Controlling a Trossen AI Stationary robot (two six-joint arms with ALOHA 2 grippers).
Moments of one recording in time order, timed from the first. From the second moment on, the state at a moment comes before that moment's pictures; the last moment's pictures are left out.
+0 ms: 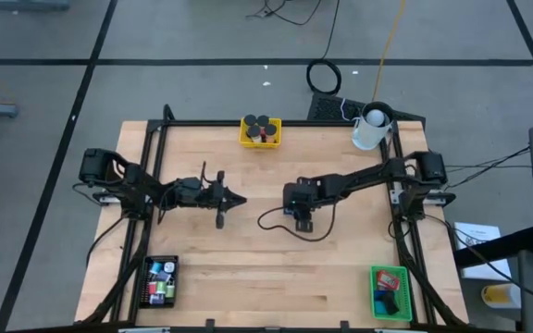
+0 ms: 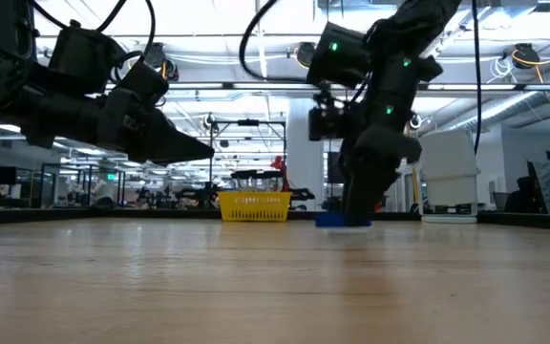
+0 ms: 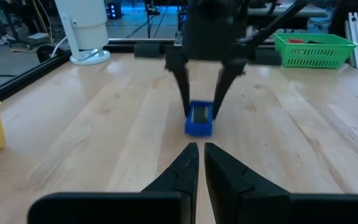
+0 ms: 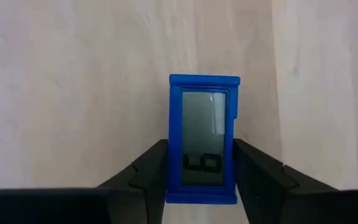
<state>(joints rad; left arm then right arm) 0.05 1.61 0.22 1.21 0.03 0.02 0.00 1.80 1.04 -0.40 0.00 0.06</state>
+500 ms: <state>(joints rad) 0.05 1.61 0.22 1.20 0.02 0.01 0.34 1.48 1.04 -0.85 -0.03 0.61</state>
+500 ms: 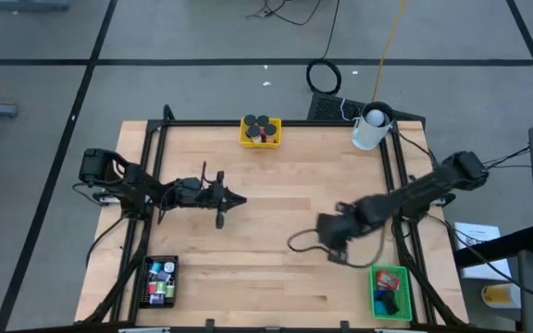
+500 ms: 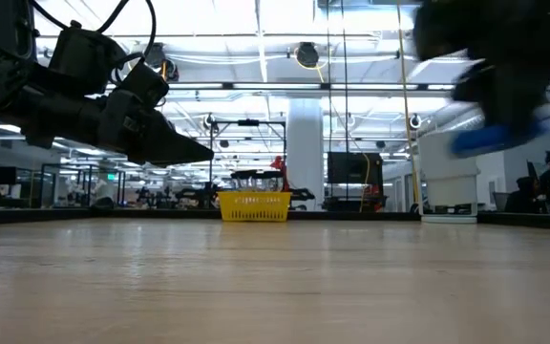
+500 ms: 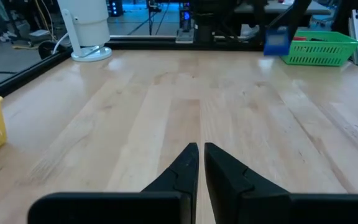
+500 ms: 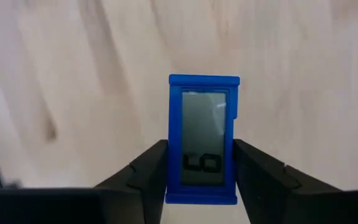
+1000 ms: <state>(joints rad) 0.05 1.61 0.22 1.20 0.02 0.01 0.91 1.36 1.04 -1.06 -0.06 1.61</state>
